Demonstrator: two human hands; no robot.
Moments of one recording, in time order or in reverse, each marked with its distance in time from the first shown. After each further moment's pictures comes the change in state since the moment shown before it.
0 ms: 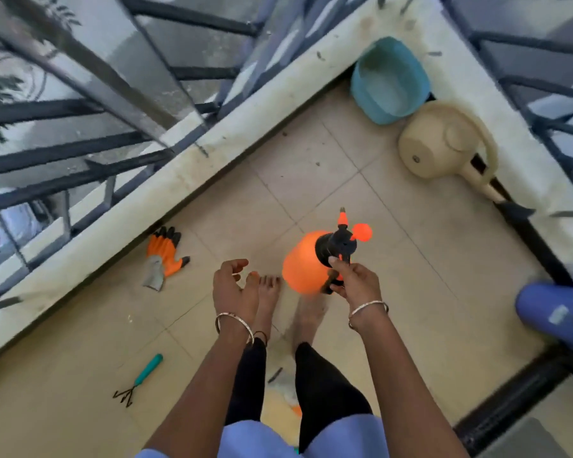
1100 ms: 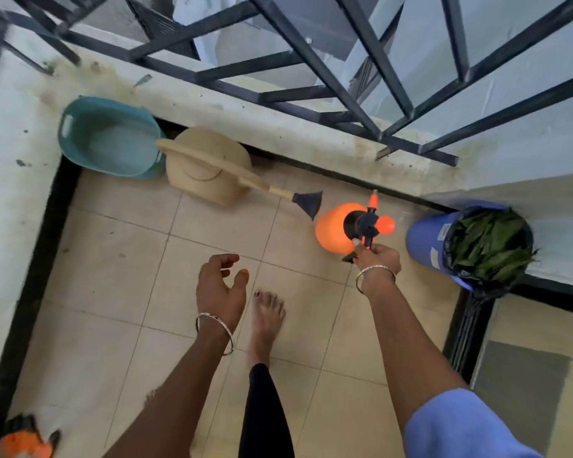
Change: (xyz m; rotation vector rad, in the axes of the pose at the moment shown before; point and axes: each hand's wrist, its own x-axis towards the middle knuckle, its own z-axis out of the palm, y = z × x) left_hand -0.114 0.198 0.463 0.372 -0.457 0.421; right_hand 0.312 -0.044 -0.464 0.254 0.627 0.151
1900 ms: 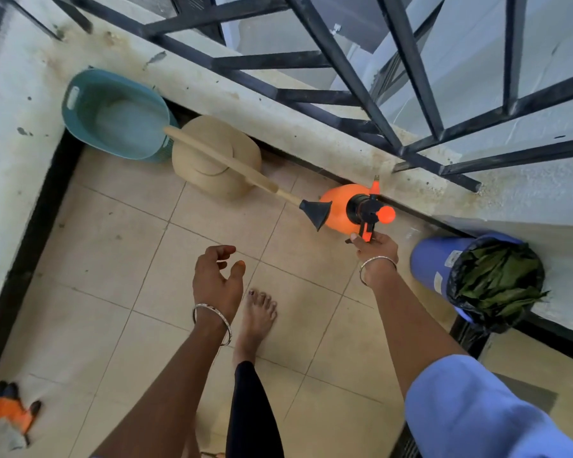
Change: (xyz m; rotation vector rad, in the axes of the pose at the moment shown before) left_hand 0.031 0.006 0.021 -0.043 0.087 -0.117; right_hand 0.073 -0.021 0.040 -0.081 -0.143 -0.022
